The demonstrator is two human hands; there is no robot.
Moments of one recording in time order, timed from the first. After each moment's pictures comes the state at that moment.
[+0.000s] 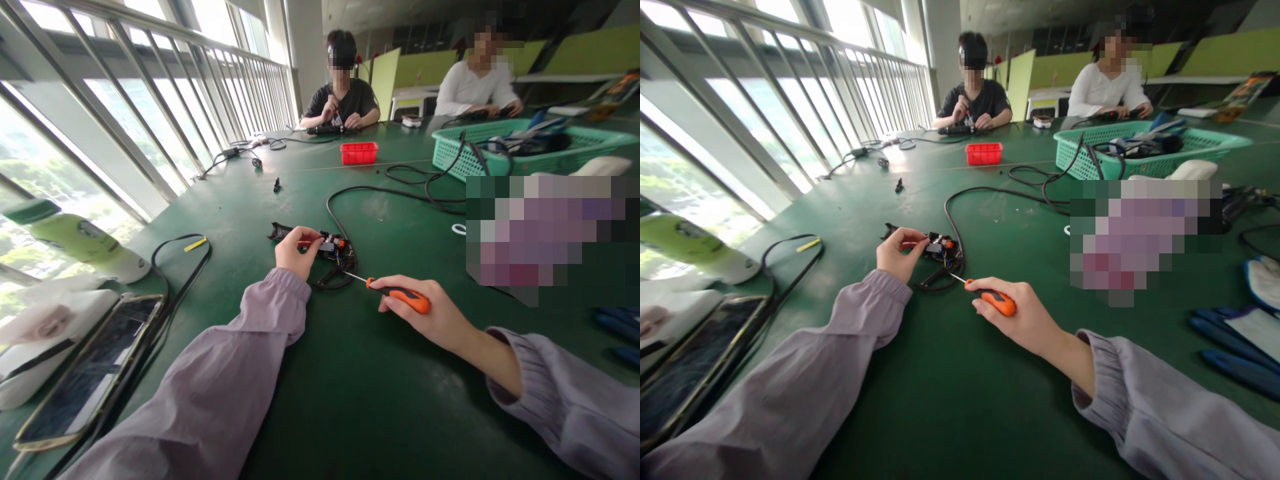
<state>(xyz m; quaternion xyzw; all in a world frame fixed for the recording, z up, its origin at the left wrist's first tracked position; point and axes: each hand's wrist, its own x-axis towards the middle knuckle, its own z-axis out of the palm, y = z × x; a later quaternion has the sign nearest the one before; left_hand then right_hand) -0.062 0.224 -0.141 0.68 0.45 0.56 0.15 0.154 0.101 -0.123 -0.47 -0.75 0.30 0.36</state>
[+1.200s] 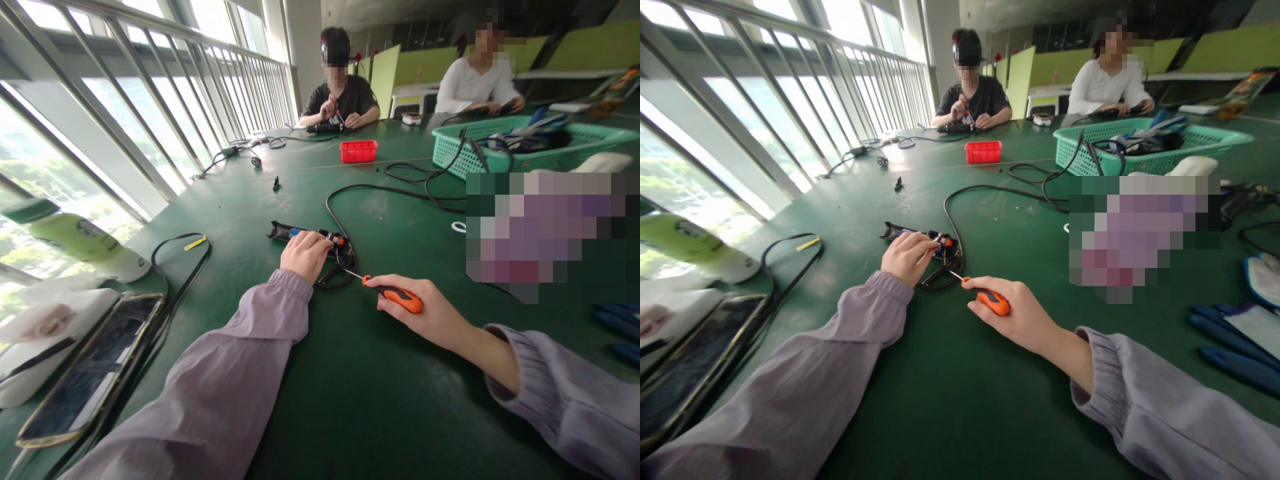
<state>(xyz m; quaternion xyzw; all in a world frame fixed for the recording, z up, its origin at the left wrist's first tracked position) -0.065 0.218 -0.141 0.85 0.37 0.34 -0.15 0.152 0.102 -0.124 -0.46 -0.76 0.29 0.35</state>
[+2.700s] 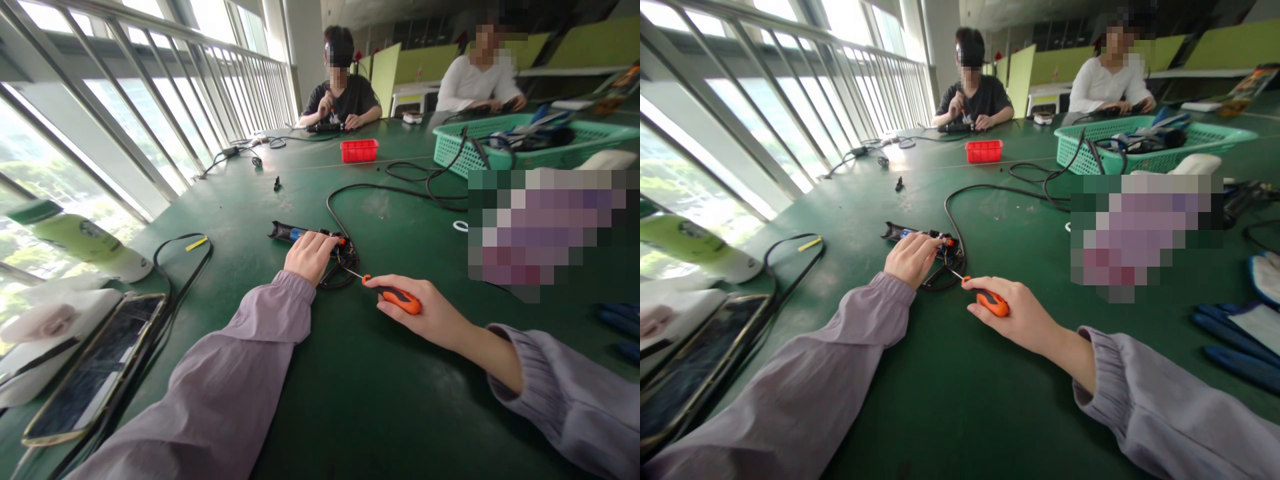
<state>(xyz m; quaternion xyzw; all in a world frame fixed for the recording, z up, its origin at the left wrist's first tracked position) -0.061 0.210 -0.134 0.86 0.33 0.30 -0.26 0.153 0.104 -0.126 -0.45 -0.78 0.29 0.33</state>
